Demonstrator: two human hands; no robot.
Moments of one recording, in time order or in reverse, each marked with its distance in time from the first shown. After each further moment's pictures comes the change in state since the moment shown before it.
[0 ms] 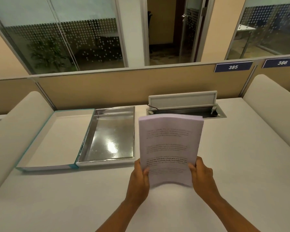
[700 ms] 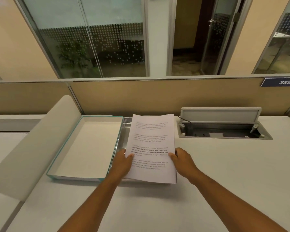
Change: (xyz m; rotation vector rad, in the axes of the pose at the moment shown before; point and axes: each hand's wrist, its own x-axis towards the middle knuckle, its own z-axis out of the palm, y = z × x) left_hand 0.153 -0.048 -0.198 0.115 0.071 -0.390; right_hand 0.125 -0.174 0.152 0.040 -0.344 0.128
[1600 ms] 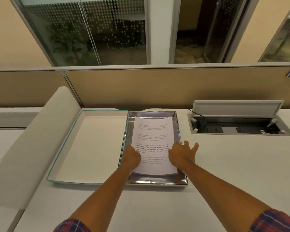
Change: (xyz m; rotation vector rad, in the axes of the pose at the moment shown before) left_hand 0.088 -0.027 0.015 0.161 -0.074 -0.229; right_hand 0.087 -0.014 0.072 -0.841 0.063 0.126
